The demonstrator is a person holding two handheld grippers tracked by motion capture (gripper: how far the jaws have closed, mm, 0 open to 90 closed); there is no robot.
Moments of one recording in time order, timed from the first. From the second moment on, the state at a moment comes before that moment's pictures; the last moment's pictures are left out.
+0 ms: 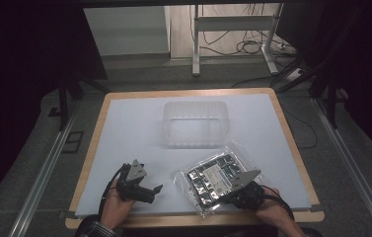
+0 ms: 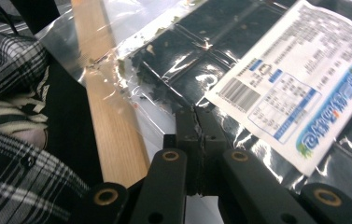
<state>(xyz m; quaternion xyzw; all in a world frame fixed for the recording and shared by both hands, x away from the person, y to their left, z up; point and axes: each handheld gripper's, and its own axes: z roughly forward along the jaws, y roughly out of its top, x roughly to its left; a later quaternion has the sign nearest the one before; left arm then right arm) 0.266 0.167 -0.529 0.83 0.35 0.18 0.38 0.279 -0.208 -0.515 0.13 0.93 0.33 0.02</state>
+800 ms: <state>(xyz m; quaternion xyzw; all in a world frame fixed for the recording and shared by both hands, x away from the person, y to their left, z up) 0.266 0.168 -0.528 0.83 0.36 0.18 0.38 0.295 -0.220 -0.495 0.19 0.91 0.35 0.07</state>
